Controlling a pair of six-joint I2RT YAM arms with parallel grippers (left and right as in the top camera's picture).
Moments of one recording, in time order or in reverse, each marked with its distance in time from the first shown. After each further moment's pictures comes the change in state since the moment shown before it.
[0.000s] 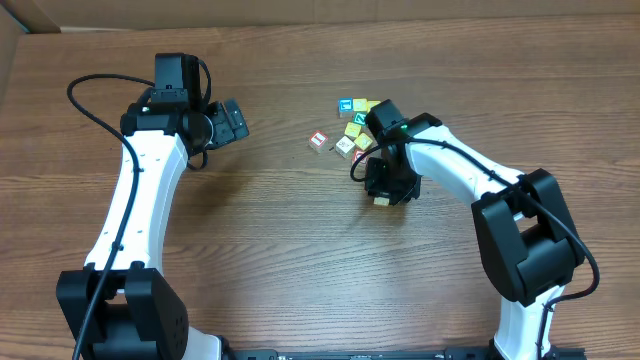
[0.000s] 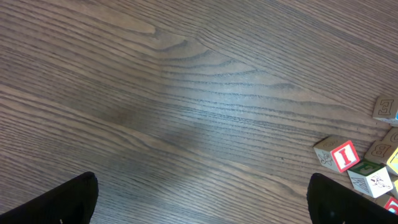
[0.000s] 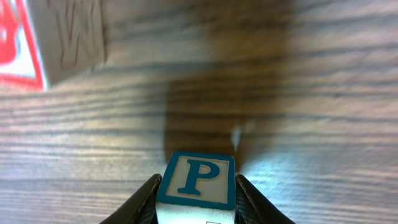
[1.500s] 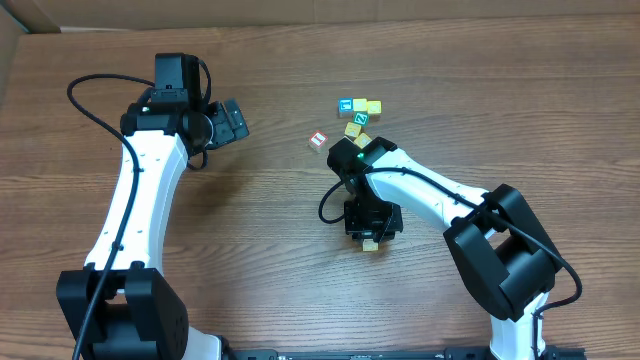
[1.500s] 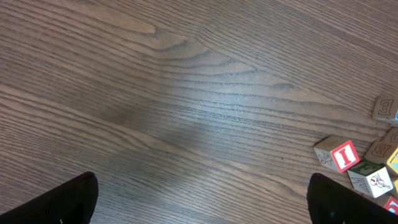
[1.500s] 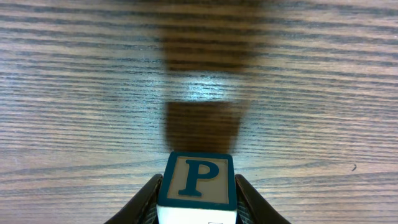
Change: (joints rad) left arm 0.000 0.000 0.000 0.000 0.000 0.000; right arm 0.201 0.000 0.001 -0.239 -0.025 0.000
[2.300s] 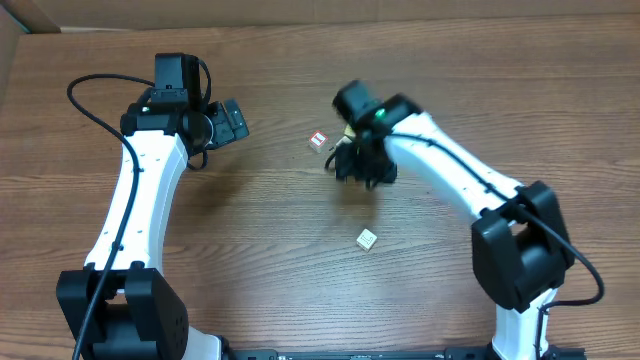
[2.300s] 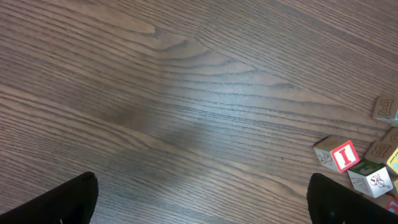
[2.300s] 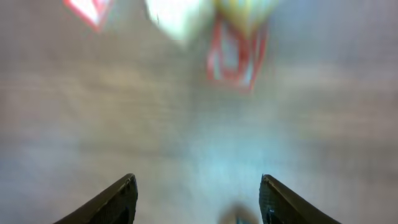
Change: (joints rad) left arm 0.000 0.000 0.000 0.000 0.000 0.000; right arm -0.120 0.000 0.262 0.109 0.039 0.002
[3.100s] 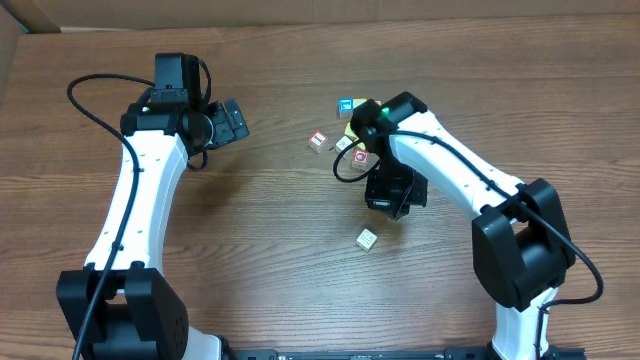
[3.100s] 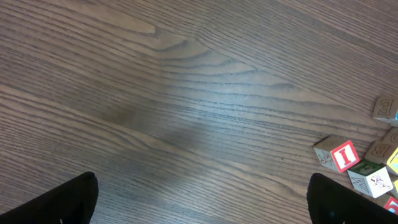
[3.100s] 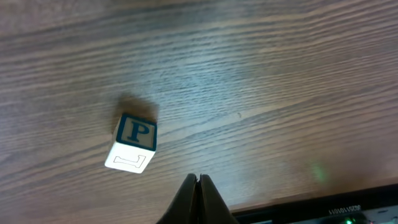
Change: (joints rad) left arm 0.000 0.000 0.000 0.000 0.000 0.000; right arm -0.001 0.002 -0.030 -0.435 0.043 0.072
